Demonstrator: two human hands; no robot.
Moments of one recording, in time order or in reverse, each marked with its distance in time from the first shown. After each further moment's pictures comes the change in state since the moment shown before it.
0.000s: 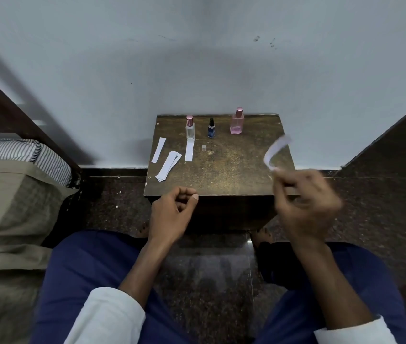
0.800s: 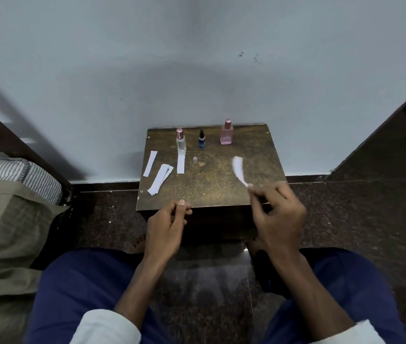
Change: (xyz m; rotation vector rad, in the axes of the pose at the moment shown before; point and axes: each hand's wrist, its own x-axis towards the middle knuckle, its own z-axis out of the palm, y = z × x) left_hand 0.001 -0.002 0.007 -0.018 -0.026 -0.045; right_hand -0.012 -0.011 0.019 0.015 -0.117 0.144
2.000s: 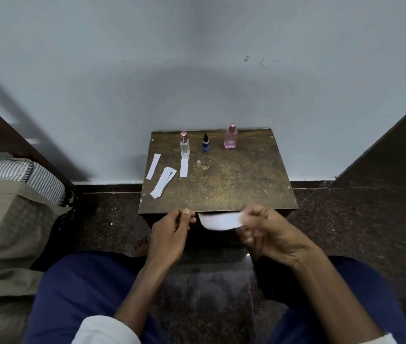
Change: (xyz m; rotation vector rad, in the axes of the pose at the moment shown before) left_hand 0.001 -0.006 0.002 0.046 -0.057 -0.012; right_hand 0.009 0.011 -0.006 1.402 -0.925 1.053
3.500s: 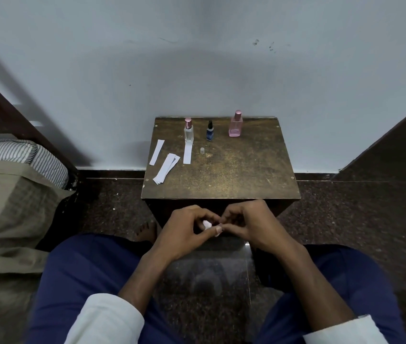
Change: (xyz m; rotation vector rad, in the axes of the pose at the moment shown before) left_hand -0.011 0.004 0.000 0.190 -0.337 0.304; right_hand 0.023 0.023 -0.004 -1.478 0.089 -0.336
